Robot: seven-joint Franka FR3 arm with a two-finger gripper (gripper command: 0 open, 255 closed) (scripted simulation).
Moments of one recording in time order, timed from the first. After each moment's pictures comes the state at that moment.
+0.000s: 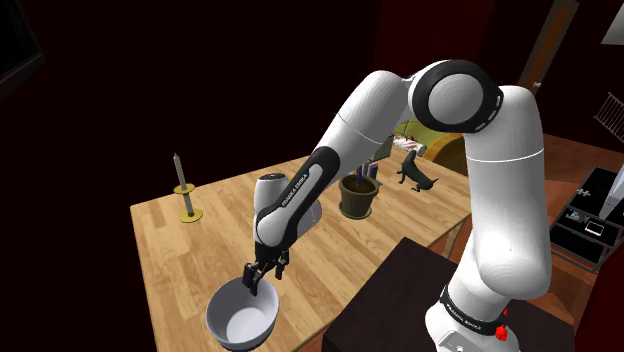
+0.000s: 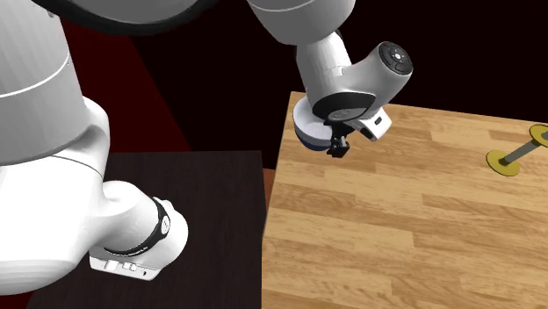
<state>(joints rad) 0.17 0.41 0.30 -2.28 0.26 2.65 0.21</state>
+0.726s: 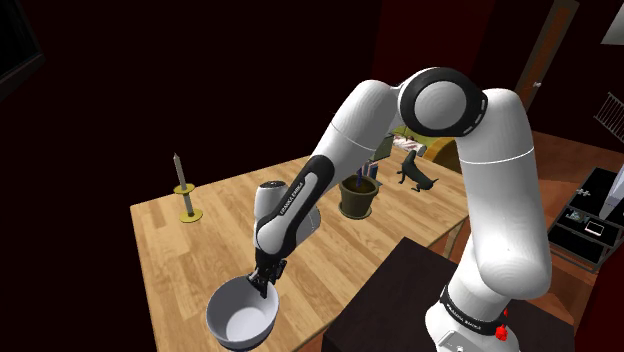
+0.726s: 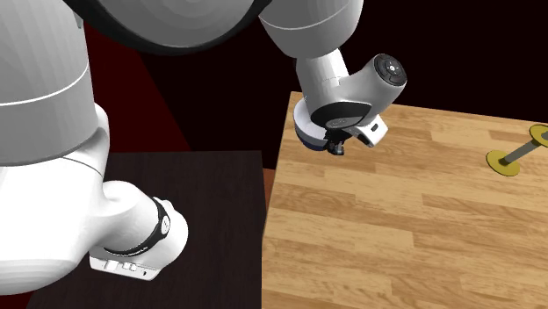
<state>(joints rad) 0.18 0.47 0.29 -2.27 0.25 2.69 0.20</state>
